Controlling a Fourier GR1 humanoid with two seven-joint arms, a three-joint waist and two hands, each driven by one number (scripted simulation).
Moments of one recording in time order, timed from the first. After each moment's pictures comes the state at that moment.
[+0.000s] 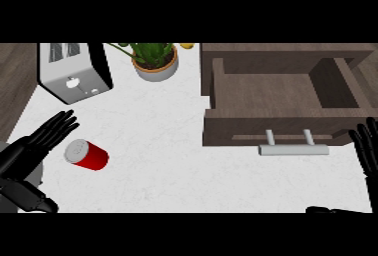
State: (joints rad) left arm -0.09 0.34 0.30 -1.32 0.10 -0.83 -0.23; right arm 0.22 -0.08 -0.19 -2.04 -0.06 0.15 0.05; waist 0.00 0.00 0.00
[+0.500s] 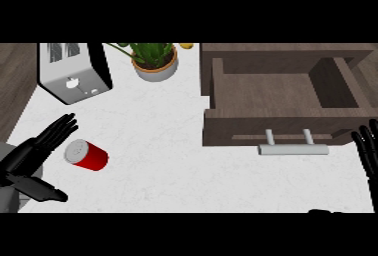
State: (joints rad) left arm -0.16 0.40 0.26 -1.04 -0.08 -0.73 -0.46; right arm 0.23 -0.07 -0.20 -2.05 -0.06 0.17 0.04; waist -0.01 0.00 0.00
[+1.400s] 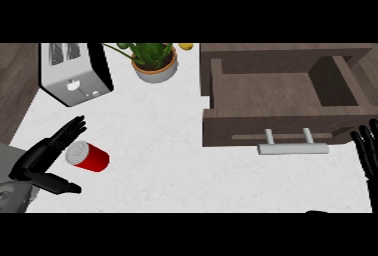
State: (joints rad) left arm -0.25 0.43 0.16 -0.77 -0.18 -0.60 -0.65; right arm 0.24 -0.04 -0.19 -2.07 -0.03 0.17 0.04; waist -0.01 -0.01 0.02
